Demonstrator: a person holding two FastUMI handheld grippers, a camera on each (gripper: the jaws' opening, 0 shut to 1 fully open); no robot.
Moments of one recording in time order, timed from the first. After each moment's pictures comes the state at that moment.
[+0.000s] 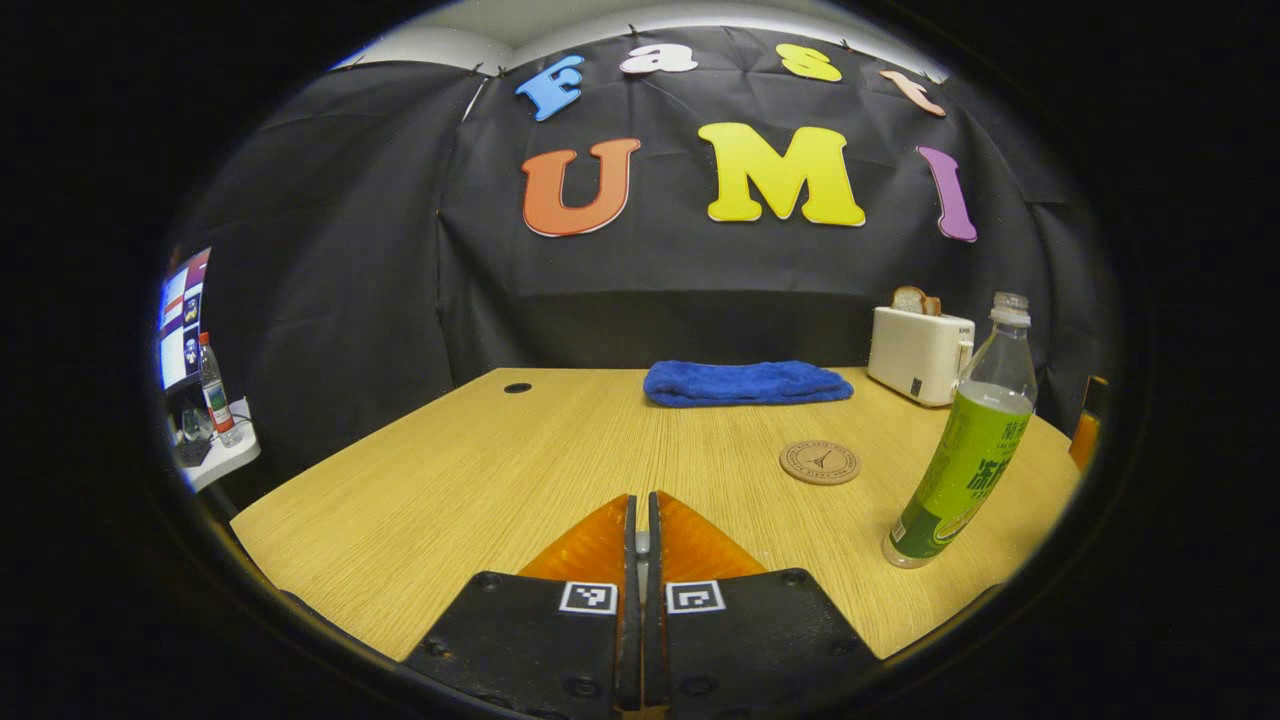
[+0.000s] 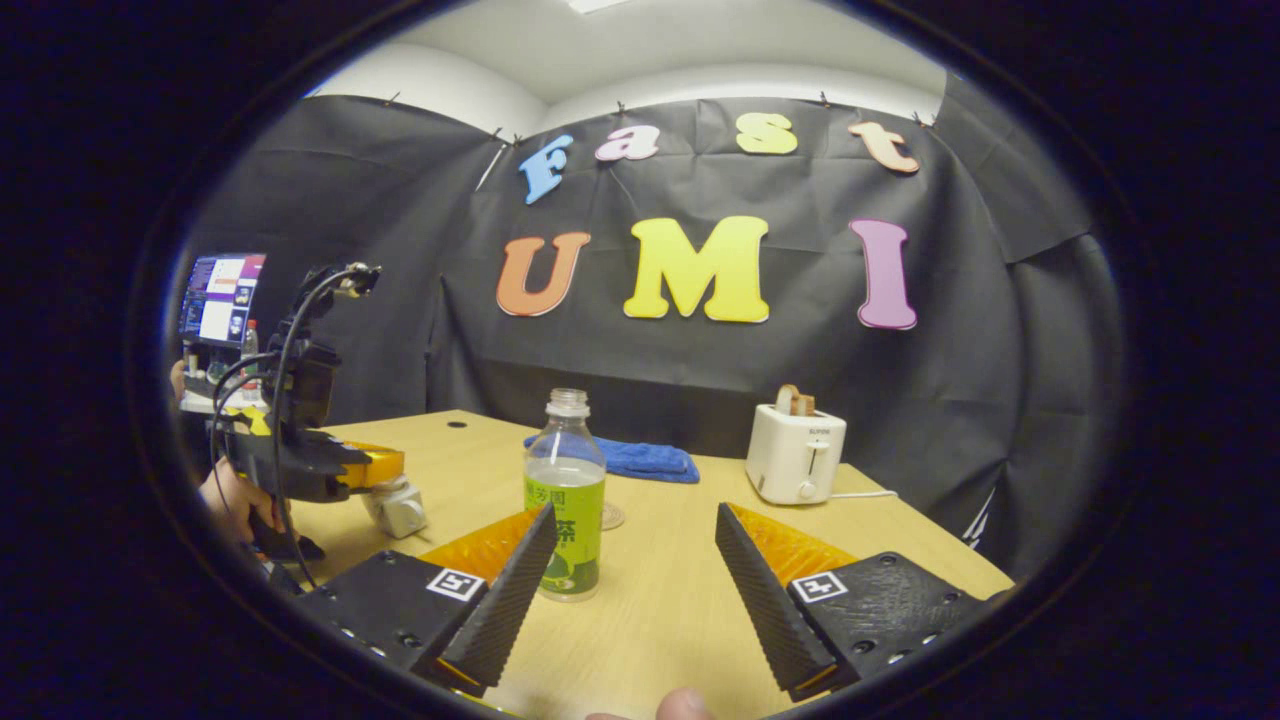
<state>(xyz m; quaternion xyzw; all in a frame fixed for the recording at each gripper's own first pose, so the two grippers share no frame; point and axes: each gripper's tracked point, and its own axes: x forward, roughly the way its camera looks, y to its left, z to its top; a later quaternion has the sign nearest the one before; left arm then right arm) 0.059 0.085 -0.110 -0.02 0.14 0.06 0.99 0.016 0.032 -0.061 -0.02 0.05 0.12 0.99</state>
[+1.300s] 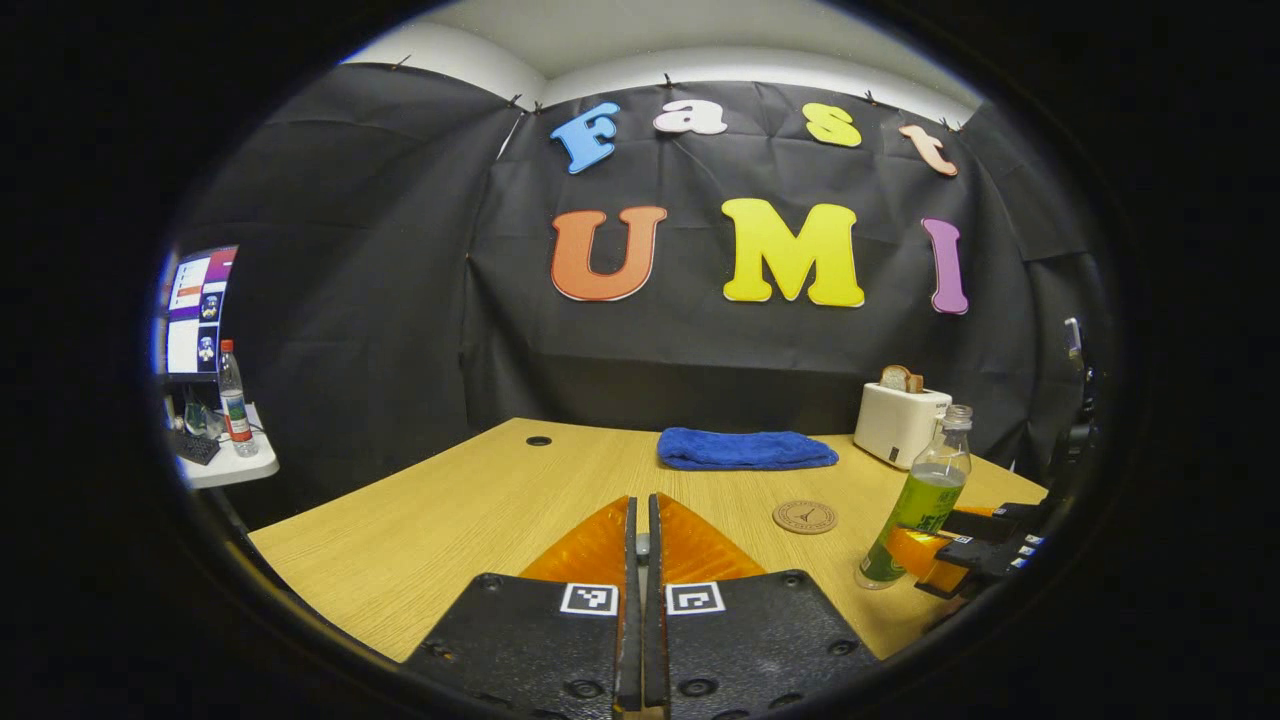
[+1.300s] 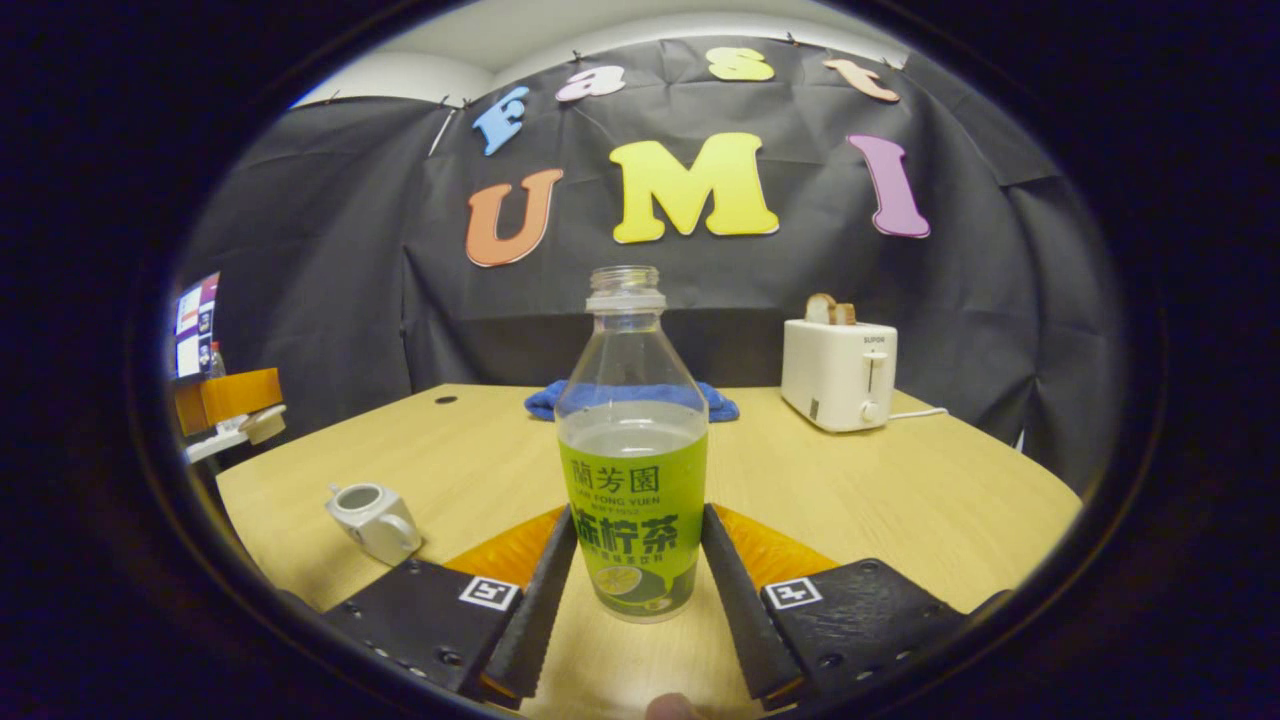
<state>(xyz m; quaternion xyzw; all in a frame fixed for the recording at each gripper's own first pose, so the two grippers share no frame) 0.017 0.119 -0.045 -0.04 0.06 0.06 1.00 0.079 0.102 -0.122 0.03 0.14 0.09 0.98</state>
